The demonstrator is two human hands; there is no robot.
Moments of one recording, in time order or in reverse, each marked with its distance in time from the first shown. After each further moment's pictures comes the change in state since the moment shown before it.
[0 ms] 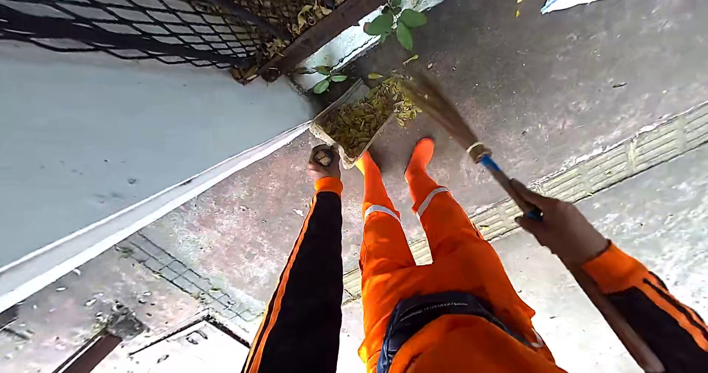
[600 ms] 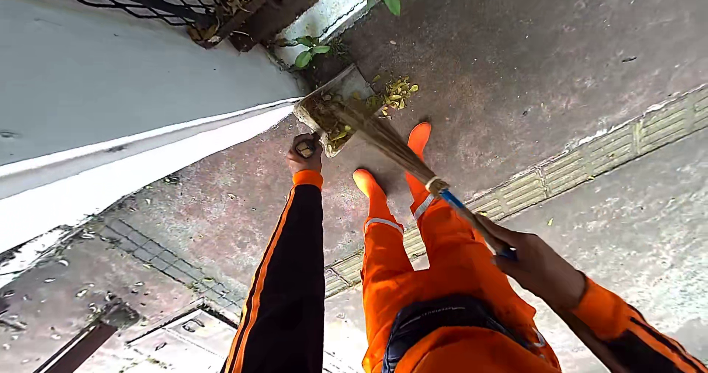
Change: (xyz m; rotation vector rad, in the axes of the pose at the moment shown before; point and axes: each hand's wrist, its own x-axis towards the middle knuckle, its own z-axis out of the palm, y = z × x) left_hand -0.004 -0.066 0.005 0.056 -0.044 0.144; right_hand -0.049 0.043 0.093 0.087 -0.250 -0.086
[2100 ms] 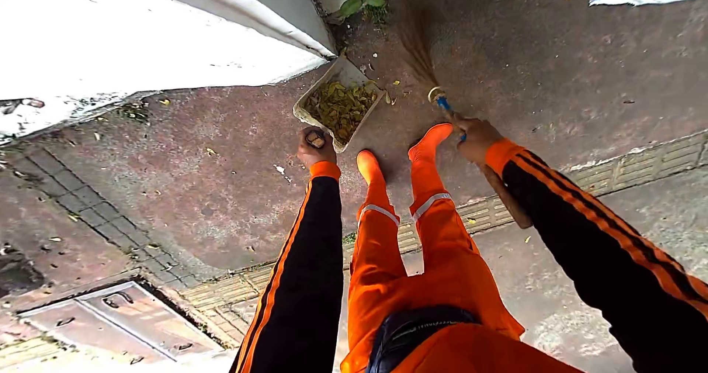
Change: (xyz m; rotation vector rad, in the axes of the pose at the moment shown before) left_hand -0.055 -0.089 -0.026 -0.050 0.205 -0.338; right_hand 0.202 -0.142 0.034 -0.461 0.147 0.070
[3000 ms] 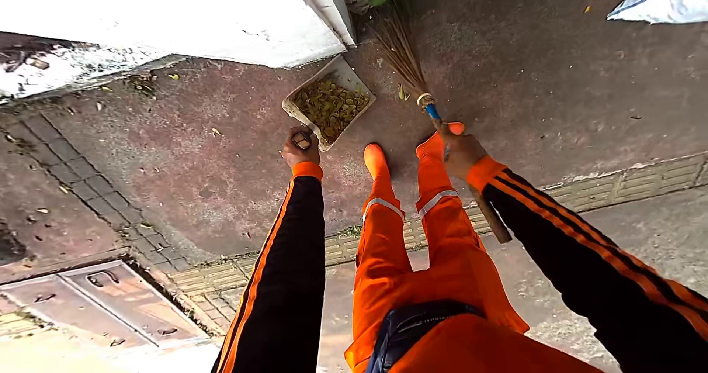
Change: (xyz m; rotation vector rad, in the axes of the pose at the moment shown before) left_hand 0.031 -0.096 -0.041 -0.044 0.002 0.067; right_hand -0.035 -0.065 0.063 -0.221 -0.048 -0.052
